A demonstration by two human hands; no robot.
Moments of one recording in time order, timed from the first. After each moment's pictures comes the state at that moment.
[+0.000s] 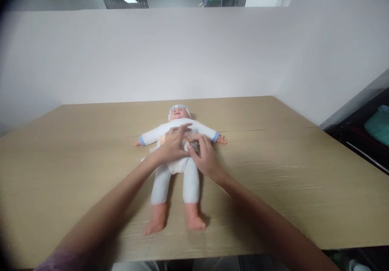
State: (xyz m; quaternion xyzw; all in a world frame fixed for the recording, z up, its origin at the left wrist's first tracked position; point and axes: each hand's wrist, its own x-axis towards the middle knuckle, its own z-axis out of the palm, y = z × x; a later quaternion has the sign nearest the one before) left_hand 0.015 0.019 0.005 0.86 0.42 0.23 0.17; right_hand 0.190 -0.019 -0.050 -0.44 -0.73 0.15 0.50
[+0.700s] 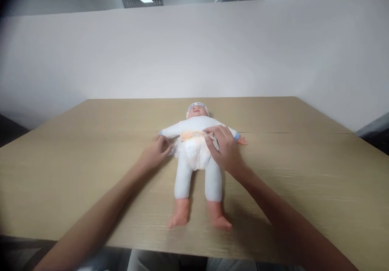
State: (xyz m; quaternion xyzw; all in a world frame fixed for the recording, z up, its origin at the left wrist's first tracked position) left_hand -0.124 0.008 -0.048 0.78 0.58 0.24 0.09; right_hand 0.170 -0.023 -0.006 -0.43 -0.78 0.03 0.45
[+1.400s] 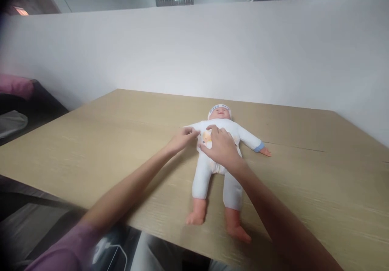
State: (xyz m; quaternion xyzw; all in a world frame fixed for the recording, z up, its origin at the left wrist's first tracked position) left_hand -0.096 0.024 -0.010 0.67 0.50 0.40 0.38; right_hand 0.099 0.014 -0.004 -0.51 -0.82 0.03 0.25
